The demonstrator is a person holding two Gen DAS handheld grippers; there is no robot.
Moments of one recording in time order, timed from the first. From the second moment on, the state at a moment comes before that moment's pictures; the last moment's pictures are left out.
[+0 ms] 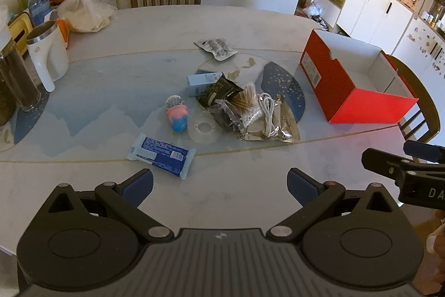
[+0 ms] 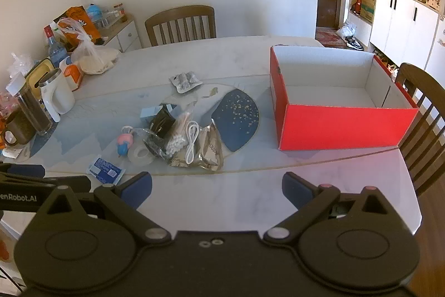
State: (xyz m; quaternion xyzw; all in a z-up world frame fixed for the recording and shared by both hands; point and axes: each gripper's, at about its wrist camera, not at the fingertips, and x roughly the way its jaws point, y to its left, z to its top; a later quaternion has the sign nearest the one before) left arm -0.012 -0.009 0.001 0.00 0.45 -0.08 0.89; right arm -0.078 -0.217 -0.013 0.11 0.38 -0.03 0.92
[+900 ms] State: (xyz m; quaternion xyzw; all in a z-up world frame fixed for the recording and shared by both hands) left arm 0.014 0.035 0.004 -0.03 0.43 -0.12 0.90; right arm -0.035 -0.185 -0.017 0.07 0.38 0.06 0.92
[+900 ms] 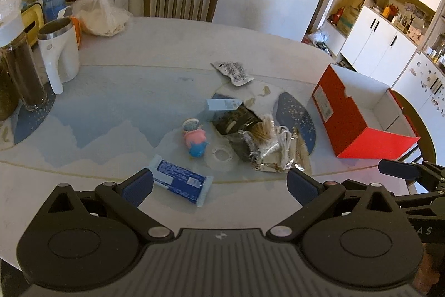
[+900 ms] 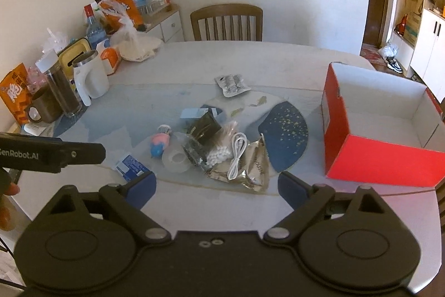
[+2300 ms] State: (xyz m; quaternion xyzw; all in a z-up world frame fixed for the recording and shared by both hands) left arm 0.072 0.059 -0.095 0.12 0.43 -0.23 0.86; right arm 0.031 -0.186 -0.072 0.06 0.45 -0.01 0.89
